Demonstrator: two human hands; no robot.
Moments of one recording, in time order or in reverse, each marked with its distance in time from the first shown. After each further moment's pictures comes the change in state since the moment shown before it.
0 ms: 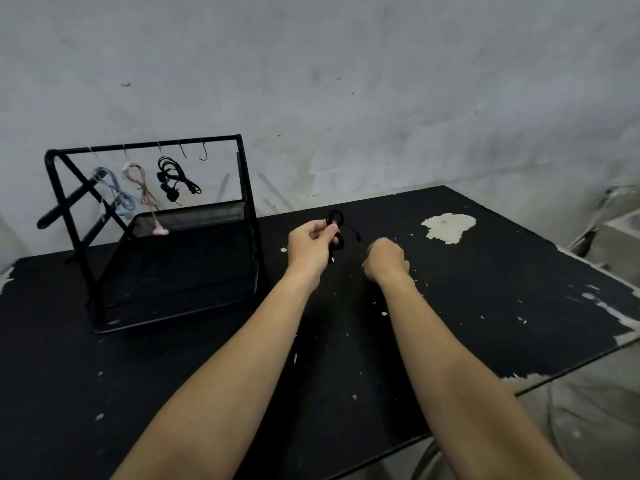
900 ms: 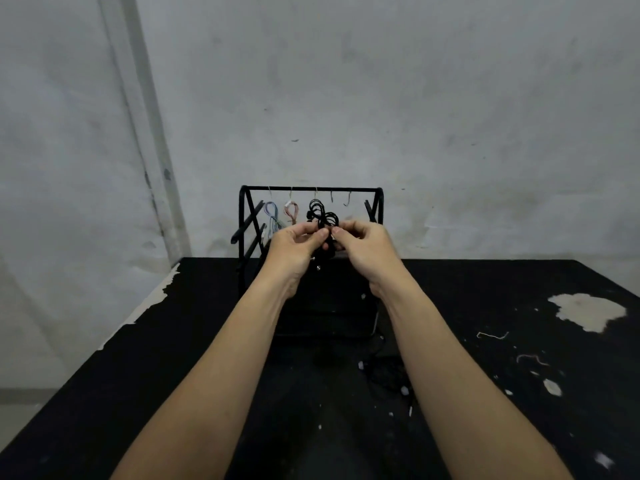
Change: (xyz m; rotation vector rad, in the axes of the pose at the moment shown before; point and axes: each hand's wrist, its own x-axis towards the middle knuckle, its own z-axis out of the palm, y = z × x) left_hand -0.013 0.111 -0.221 -0.146 0.102 0.125; right_hand -0.134 -0.219 0.006 0.983 -0.347 -0.615
